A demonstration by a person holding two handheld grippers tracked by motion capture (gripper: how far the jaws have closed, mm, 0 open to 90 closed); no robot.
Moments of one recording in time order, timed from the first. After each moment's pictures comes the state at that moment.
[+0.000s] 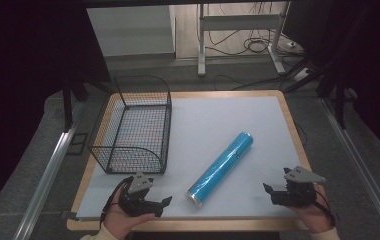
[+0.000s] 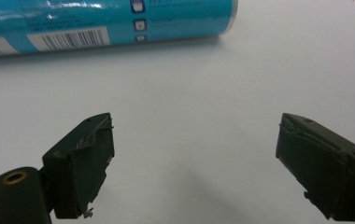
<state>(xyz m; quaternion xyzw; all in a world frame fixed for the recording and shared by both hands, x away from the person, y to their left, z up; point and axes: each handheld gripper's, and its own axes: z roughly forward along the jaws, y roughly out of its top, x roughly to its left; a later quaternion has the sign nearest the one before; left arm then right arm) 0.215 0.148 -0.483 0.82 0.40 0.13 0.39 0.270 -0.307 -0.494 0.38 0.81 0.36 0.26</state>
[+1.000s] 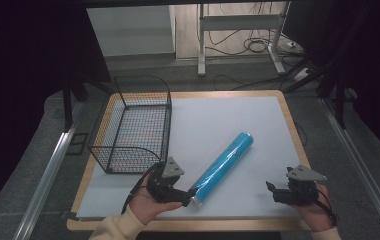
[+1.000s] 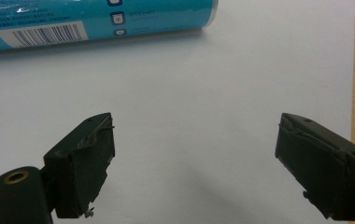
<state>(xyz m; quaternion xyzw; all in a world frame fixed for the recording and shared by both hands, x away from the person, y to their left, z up) 0.247 0.075 -0.444 0.85 0.34 0.12 0.37 0.274 -0.313 -0.497 0.40 0.81 0.35 0.27</state>
